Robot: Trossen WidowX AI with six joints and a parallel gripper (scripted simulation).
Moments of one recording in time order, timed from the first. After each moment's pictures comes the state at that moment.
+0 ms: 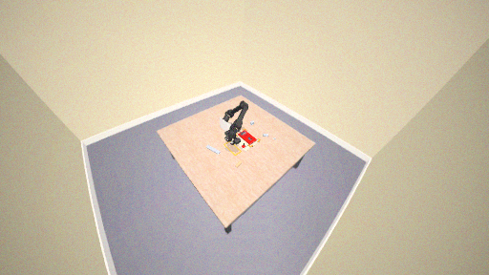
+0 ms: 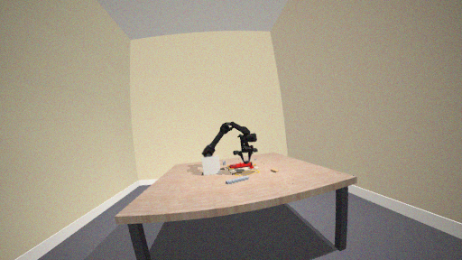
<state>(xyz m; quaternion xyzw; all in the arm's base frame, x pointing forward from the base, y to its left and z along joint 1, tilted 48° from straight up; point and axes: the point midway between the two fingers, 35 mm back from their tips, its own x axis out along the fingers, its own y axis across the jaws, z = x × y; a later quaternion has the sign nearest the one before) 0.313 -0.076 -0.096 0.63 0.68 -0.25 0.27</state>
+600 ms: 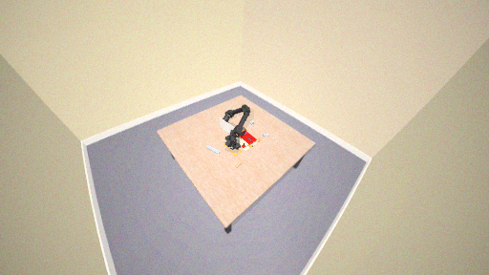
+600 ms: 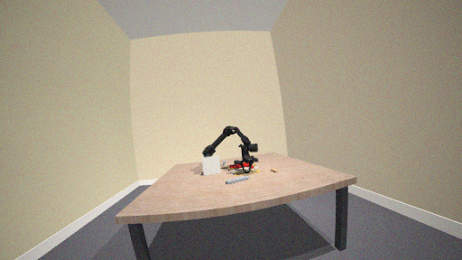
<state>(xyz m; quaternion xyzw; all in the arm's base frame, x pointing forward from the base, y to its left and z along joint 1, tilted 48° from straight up) 0.305 -0.017 -0.147 0.63 0.69 -0.25 0.26</state>
